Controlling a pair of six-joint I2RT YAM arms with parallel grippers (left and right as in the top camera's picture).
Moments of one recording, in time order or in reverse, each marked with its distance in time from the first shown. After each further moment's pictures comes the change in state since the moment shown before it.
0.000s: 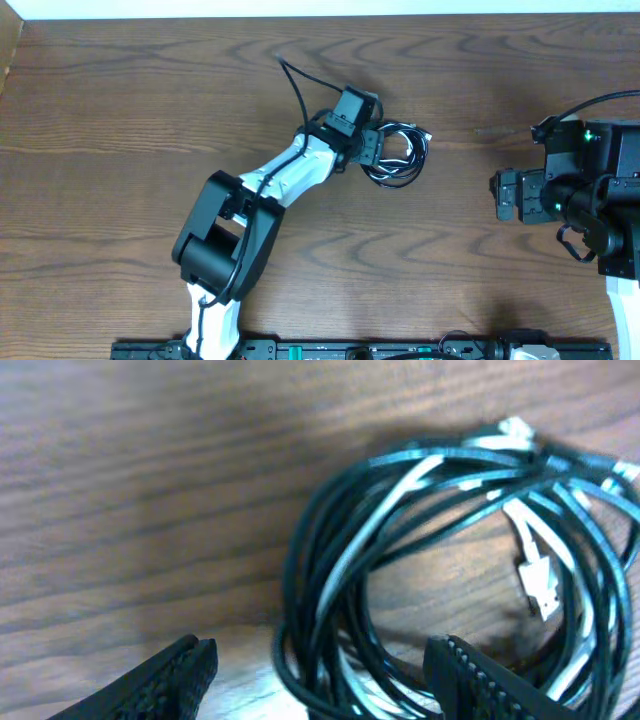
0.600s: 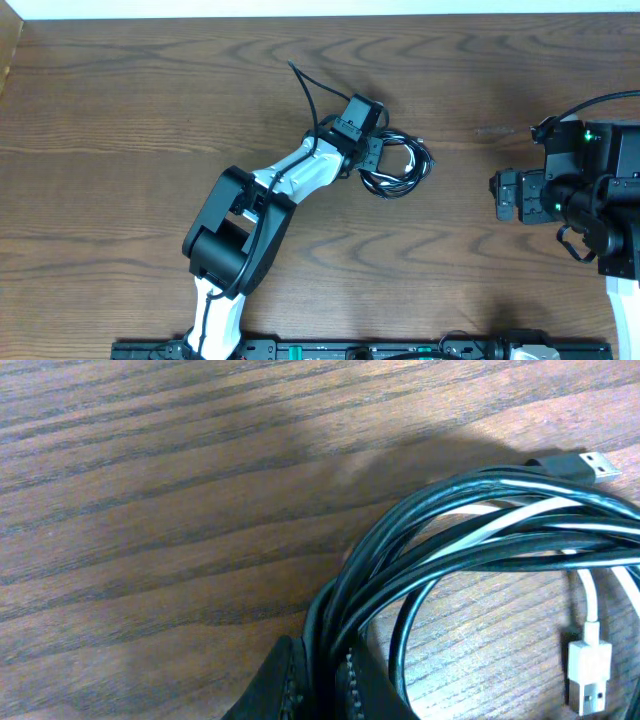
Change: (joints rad) left arm -0.023 0.047 0.003 0.010 -0.003 0.000; right arm 0.000 0.000 0.000 0.000 0.000 0.000
